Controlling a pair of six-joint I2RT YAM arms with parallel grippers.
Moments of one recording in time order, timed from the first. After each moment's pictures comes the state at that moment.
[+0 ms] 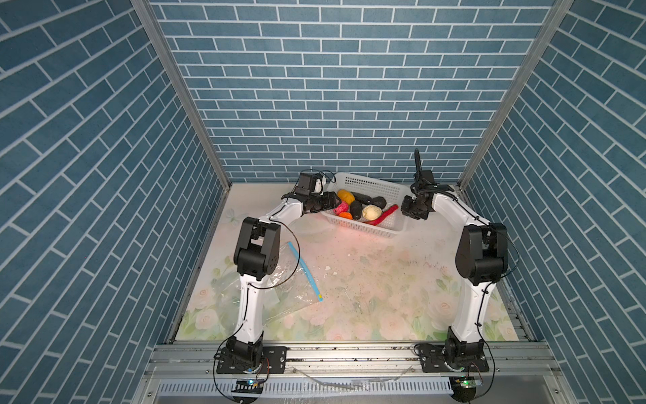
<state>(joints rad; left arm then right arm) -0.32 2.21 1.74 -0.25 0.46 -0.46 0.19 2.07 1.75 -0.79 -0.07 0.44</state>
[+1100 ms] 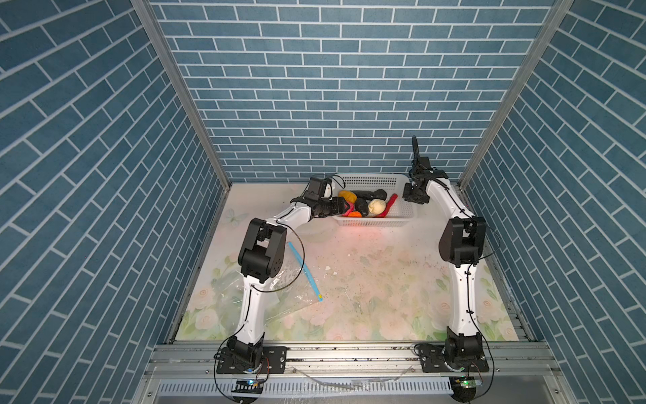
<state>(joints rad) -0.39 2.21 1.71 -0.22 0.43 -0.49 0.18 2.41 2.30 -0.98 0.09 0.33</state>
